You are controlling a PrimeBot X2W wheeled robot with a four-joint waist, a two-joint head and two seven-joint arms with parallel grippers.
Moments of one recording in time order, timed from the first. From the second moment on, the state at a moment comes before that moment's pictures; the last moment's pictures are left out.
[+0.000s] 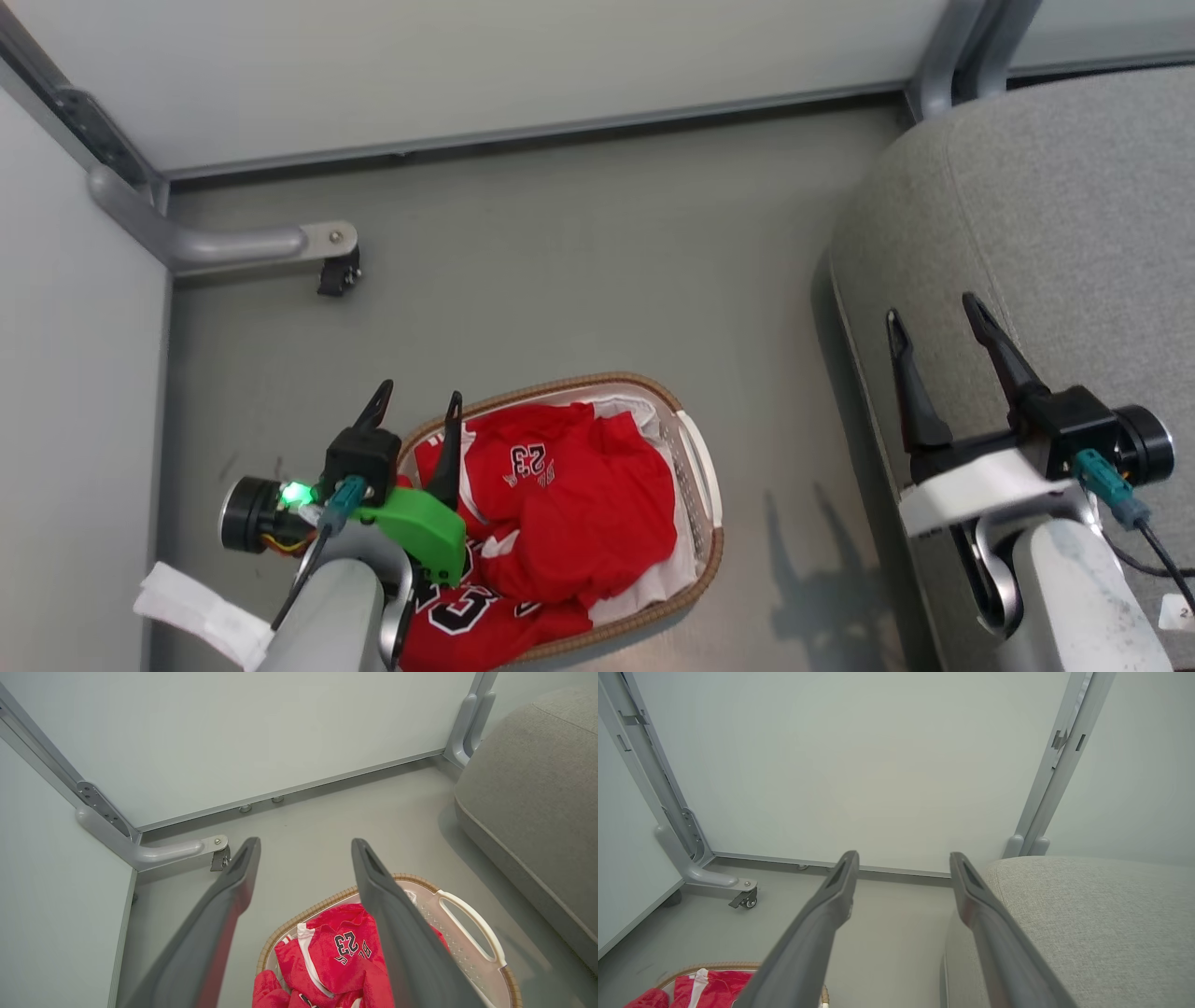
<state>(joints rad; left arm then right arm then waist) -0.33 0.05 -0.24 0.62 -0.07 -0.08 -0.26 -0.20 -0.05 -0.01 0.15 0.02 0.13 -0.26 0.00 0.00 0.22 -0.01</state>
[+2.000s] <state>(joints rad) -0.59 0.06 -0.52 1.03 -0.15 -0.13 -0.26 -0.26 -0.05 0.06 0.20 0.05 0.13 -0.26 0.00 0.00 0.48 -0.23</state>
